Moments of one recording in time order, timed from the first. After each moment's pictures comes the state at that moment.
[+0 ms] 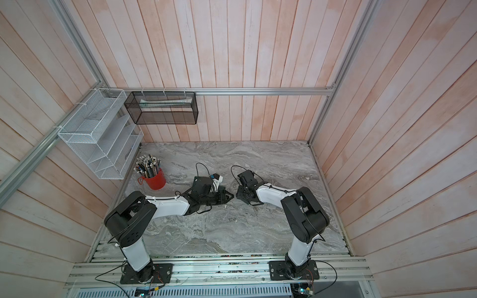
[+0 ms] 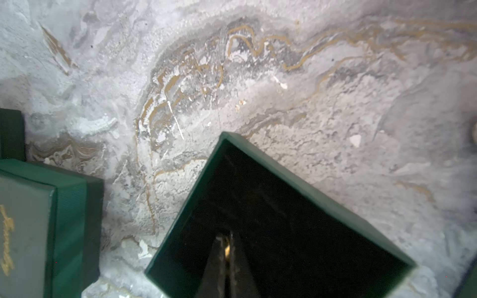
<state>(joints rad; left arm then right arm) -0.69 1.80 0.87 0.33 0.39 -0.77 0.58 1.74 0.97 -0.29 0.06 0.68</state>
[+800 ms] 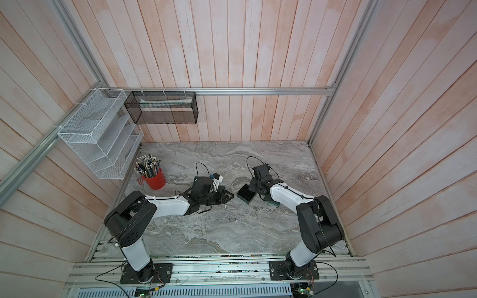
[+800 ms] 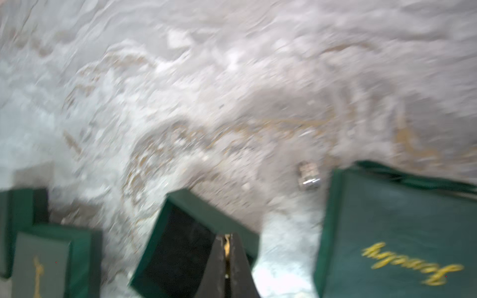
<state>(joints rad) -0.69 1.80 0.87 0.34 0.39 -0.77 0.38 1.60 0.93 -0.28 0.10 0.66</state>
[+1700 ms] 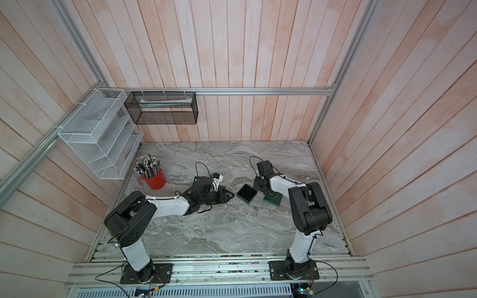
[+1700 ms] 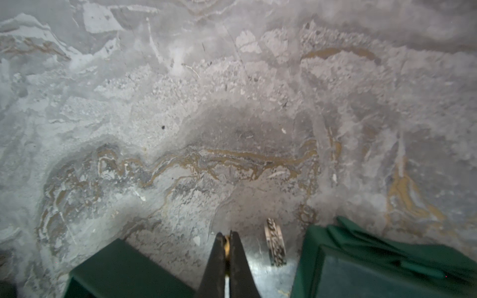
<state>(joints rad) -0.69 1.80 0.86 0.36 0.40 -0.77 0.32 1.80 1.05 -0.34 0.05 0.55</state>
